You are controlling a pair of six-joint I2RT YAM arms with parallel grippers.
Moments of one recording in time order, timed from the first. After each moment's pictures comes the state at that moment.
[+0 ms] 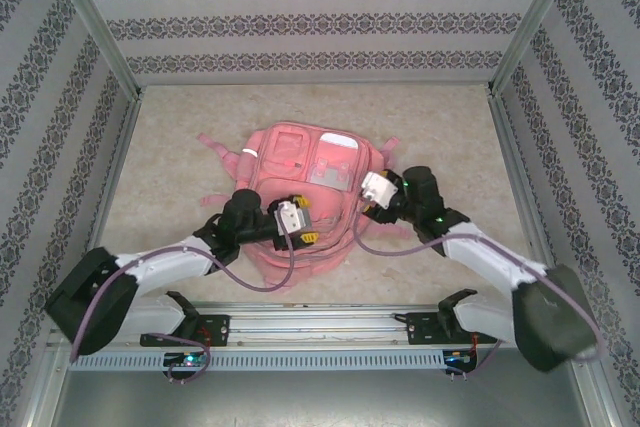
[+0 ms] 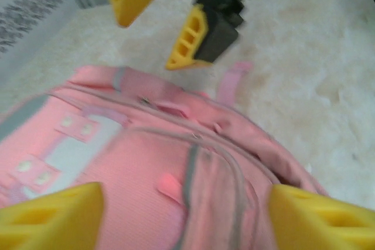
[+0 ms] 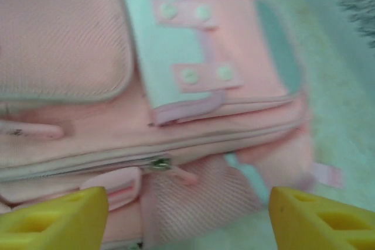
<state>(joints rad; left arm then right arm) -0.65 1.22 0.47 0.38 0.42 0.46 0.40 1.10 0.50 0.05 -0.21 -0.62</state>
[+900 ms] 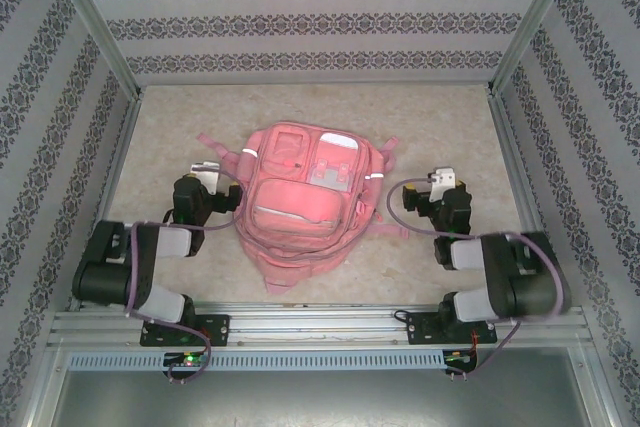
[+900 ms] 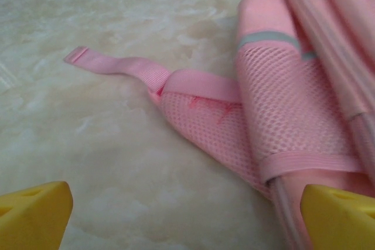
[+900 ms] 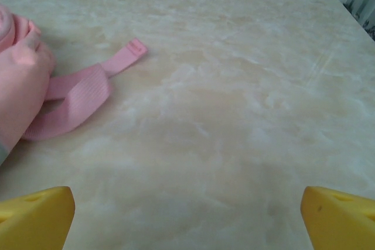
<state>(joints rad) -0.03 1.53 0.33 0.78 0.03 0.08 0.03 1.47 0.20 0.91 0.01 -0.03</state>
